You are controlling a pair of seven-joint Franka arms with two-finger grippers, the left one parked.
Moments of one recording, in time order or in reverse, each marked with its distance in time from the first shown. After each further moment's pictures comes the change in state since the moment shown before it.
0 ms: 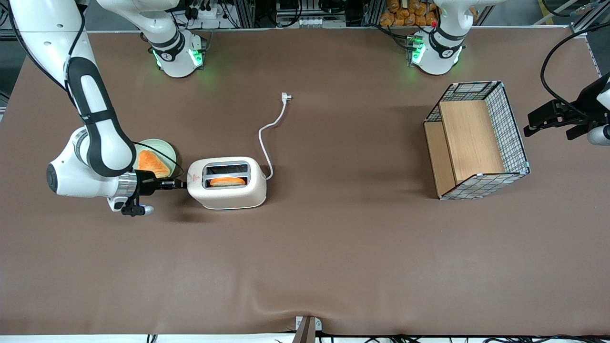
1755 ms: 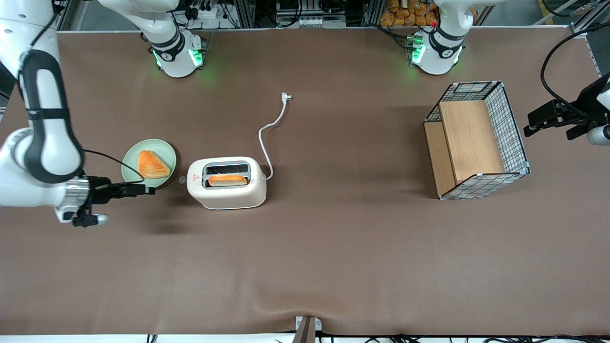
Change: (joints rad) arm -0.102 0.018 -0.063 0.269 -0.141 -0.253 -0.024
